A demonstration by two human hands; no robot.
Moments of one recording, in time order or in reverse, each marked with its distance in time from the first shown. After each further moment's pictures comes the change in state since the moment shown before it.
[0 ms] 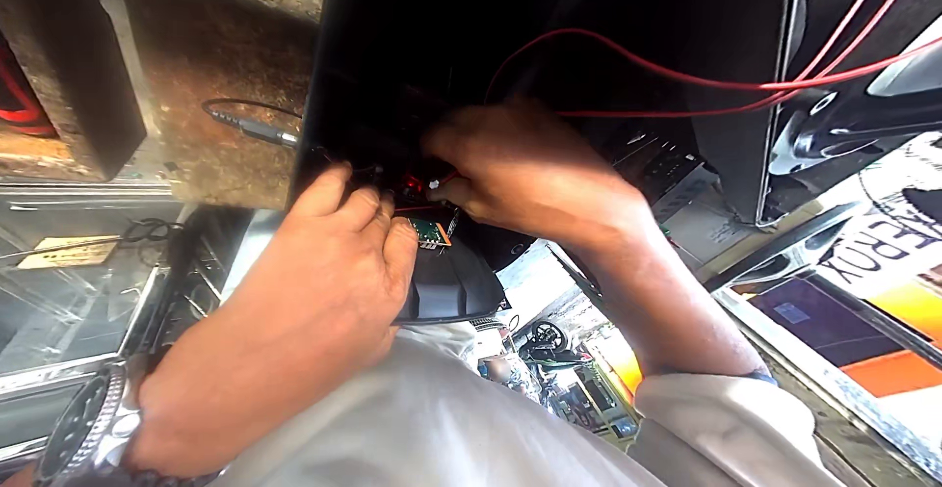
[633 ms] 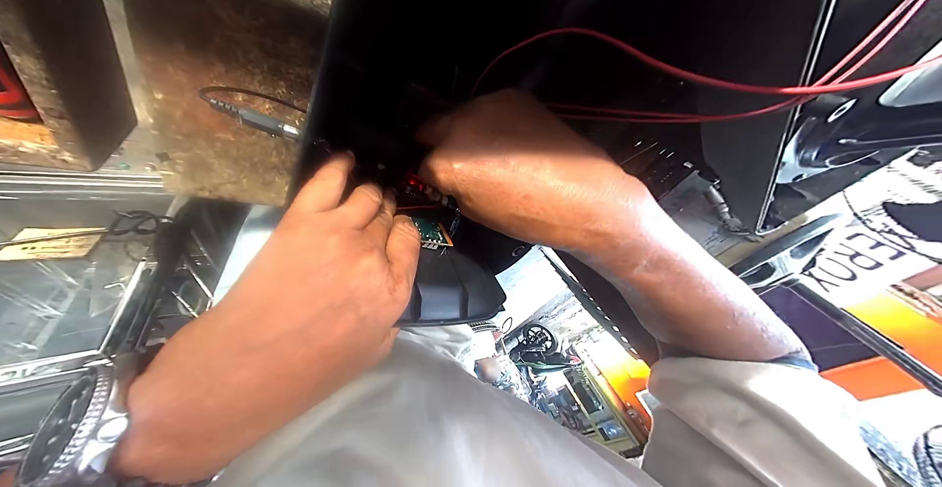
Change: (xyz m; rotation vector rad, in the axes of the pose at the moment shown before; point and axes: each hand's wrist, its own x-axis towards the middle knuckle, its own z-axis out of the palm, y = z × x) left_hand -0.001 0.000 0.003 -0.019 0.030 -0.004; right_hand 0.011 -0.009 -0.007 -0.115 -0.045 -0.211
